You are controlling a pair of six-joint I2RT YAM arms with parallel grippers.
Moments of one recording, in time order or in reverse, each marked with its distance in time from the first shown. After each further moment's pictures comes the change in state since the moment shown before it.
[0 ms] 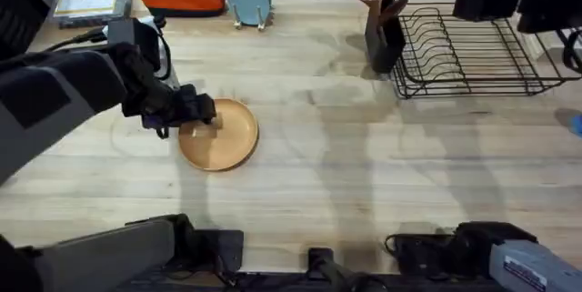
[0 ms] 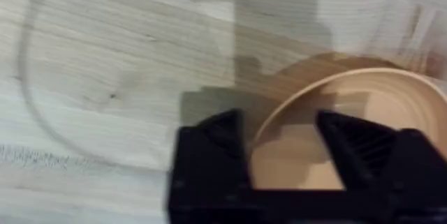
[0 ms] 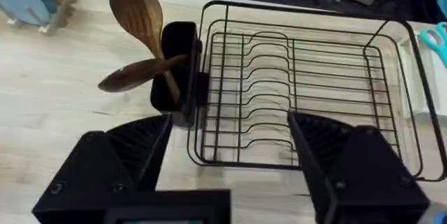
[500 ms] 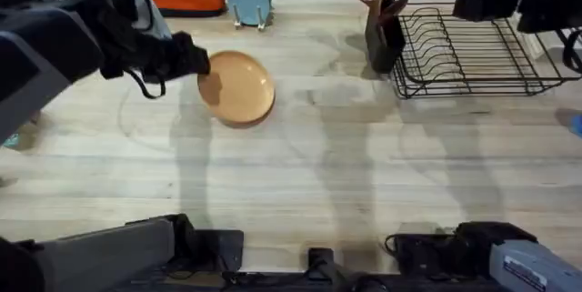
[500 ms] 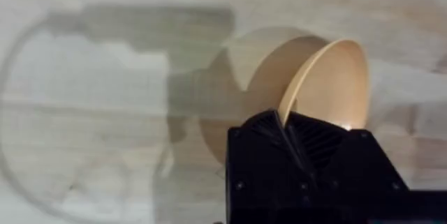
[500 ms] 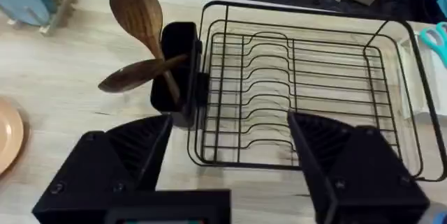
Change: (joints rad) left arm 0.005 0.013 0.203 0.076 0.255 -0.008; right arm 0.000 0.000 0.000 0.001 0.000 0.000
